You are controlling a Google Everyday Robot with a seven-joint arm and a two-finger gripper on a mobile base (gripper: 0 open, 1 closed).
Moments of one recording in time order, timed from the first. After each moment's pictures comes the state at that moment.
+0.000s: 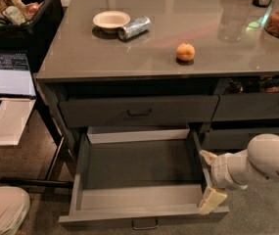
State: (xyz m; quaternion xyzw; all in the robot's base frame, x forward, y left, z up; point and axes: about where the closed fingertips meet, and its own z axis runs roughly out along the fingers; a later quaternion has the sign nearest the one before) arm 0.429 -0.204 0.599 -0.61 0.75 0.09 0.23
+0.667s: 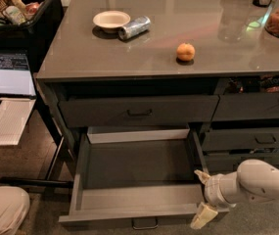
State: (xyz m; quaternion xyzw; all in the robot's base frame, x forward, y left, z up) arm 0.416 -0.201 0.497 -0.59 0.76 0.15 0.23
